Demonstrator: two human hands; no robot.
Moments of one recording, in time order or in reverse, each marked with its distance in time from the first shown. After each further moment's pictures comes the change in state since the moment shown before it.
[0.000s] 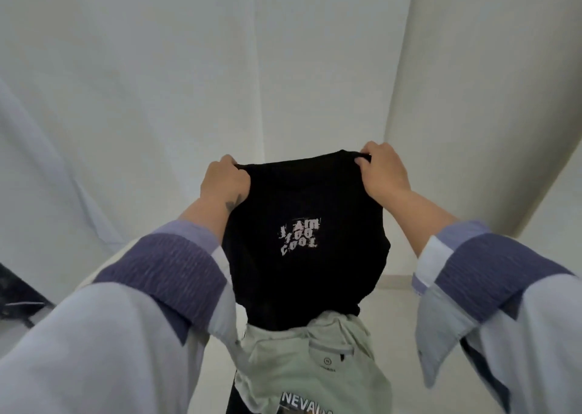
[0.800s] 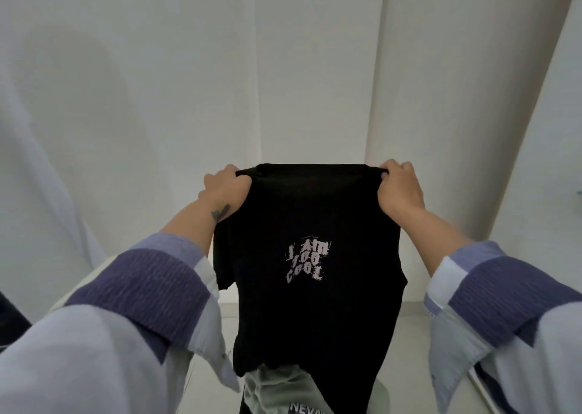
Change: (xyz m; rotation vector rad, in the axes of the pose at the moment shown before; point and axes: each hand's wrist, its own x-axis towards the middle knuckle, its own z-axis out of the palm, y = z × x) left_hand -0.088 0.003 -0.111 -0.113 -0.130 0.100; right_hand -0.097 -0.049 -0.092 -0.051 0.201 0.109
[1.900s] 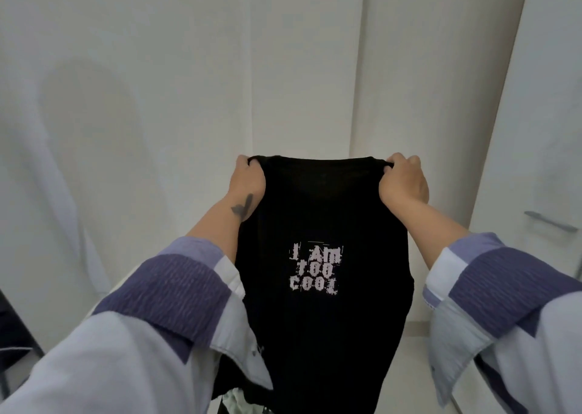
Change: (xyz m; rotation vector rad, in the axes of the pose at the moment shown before) left_hand -0.096 0.093 0.011 -0.569 0.171 0.109; right_hand -0.030 0.002 -0.117 -0.001 0.150 0.061
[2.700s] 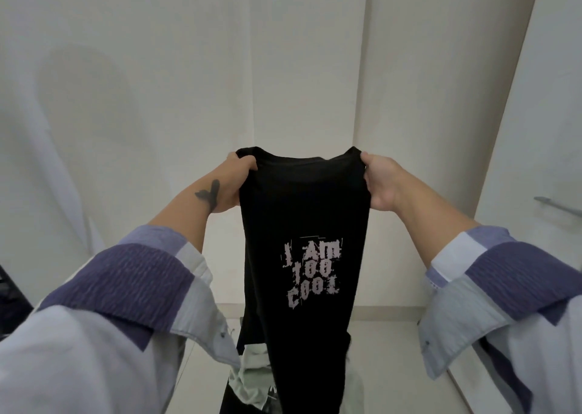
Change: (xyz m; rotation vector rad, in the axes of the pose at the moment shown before) left_hand 0.011 -0.016 -0.032 -0.148 -0.361 -0.227; right_hand -0.014 -0.024 0.012 1.099 -0.818 0.523
